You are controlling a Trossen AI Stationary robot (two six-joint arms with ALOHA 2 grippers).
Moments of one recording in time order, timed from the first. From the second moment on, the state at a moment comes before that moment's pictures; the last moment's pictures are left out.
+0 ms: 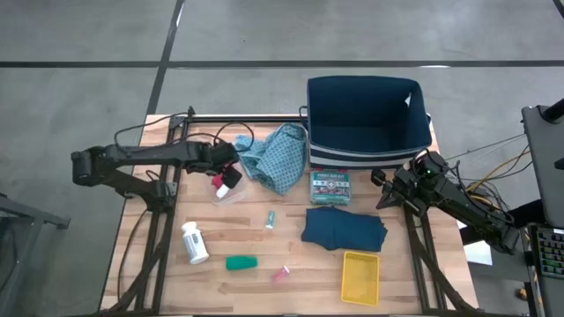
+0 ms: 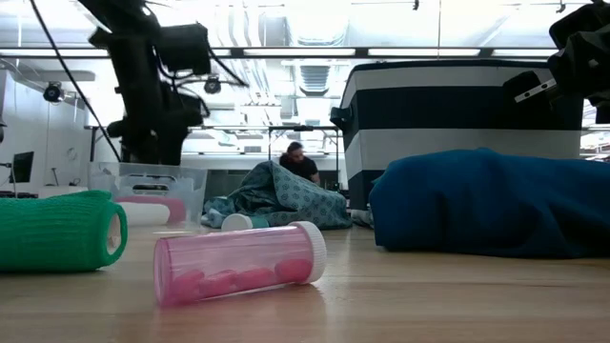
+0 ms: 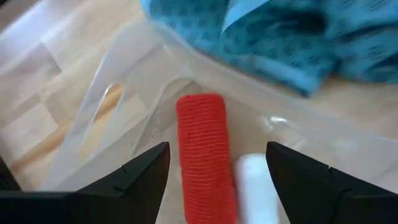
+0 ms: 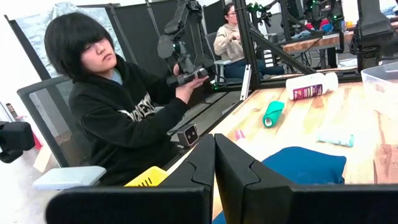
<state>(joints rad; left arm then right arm) 0.29 1.27 0.78 -0.80 -0.28 -0.58 -0.66 0.09 0.01 0.24 -1.33 0.45</state>
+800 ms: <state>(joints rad) -0.23 0.99 0.79 -0.67 -0.42 -0.60 -0.66 0.09 0.01 0.24 -1.33 0.45</state>
